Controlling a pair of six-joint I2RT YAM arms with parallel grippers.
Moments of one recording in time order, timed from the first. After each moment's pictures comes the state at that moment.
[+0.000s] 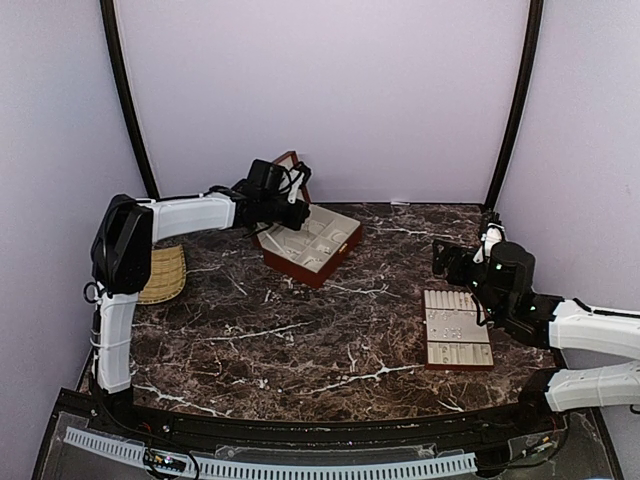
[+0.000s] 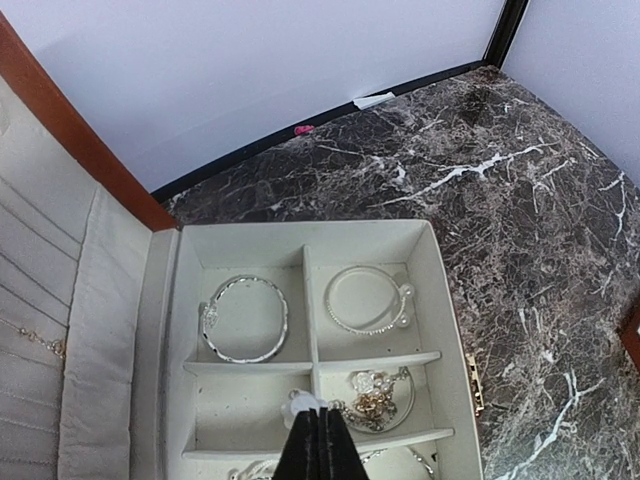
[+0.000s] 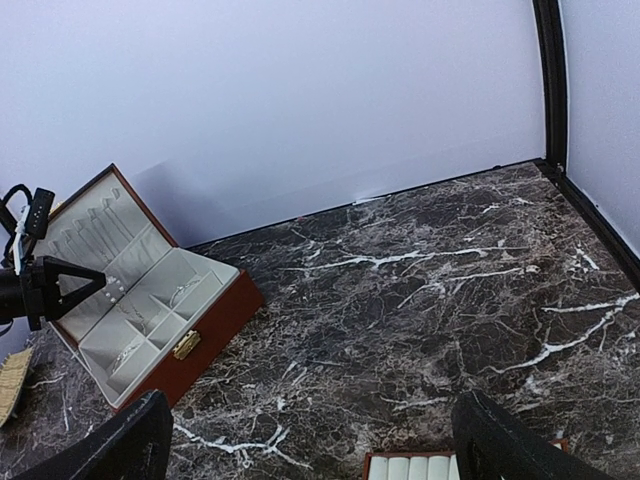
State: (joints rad) left arm -0.57 2.16 1.74 -0.15 0.09 -0.03; right arm 0.67 0.96 0.42 0.34 0.50 0.45
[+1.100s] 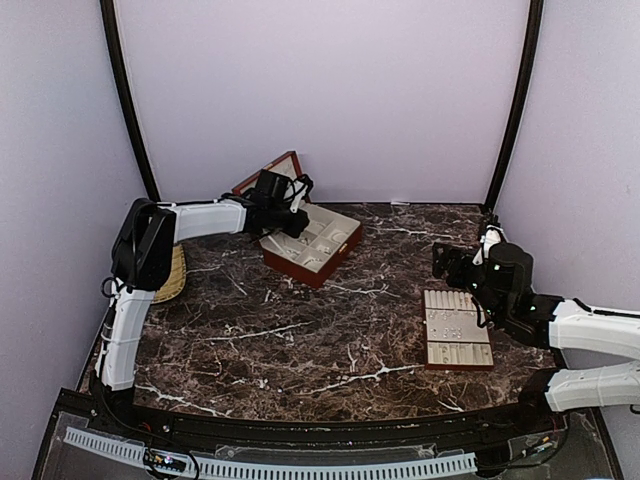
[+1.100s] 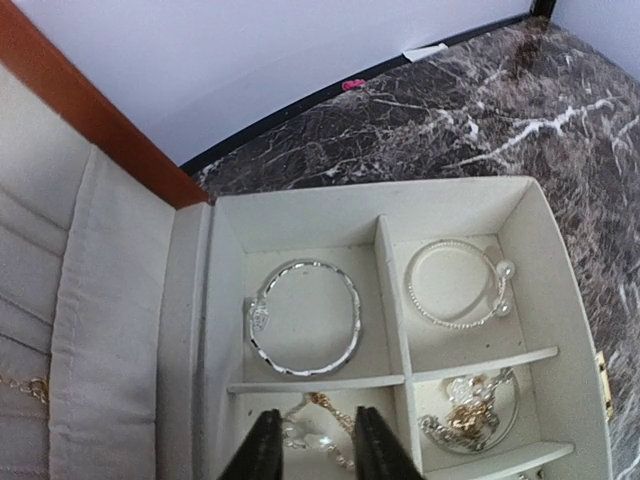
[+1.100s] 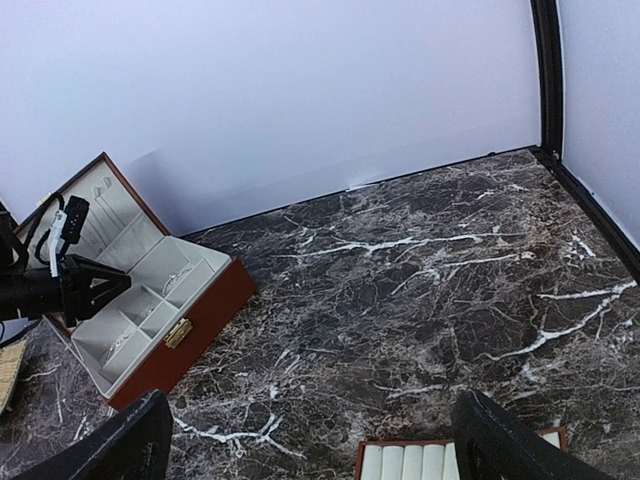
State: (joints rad) left arm -0.54 2.33 1.87 -0.16 0.02 0.07; right arm 0.67 0.96 0.42 0.30 0.50 0.47
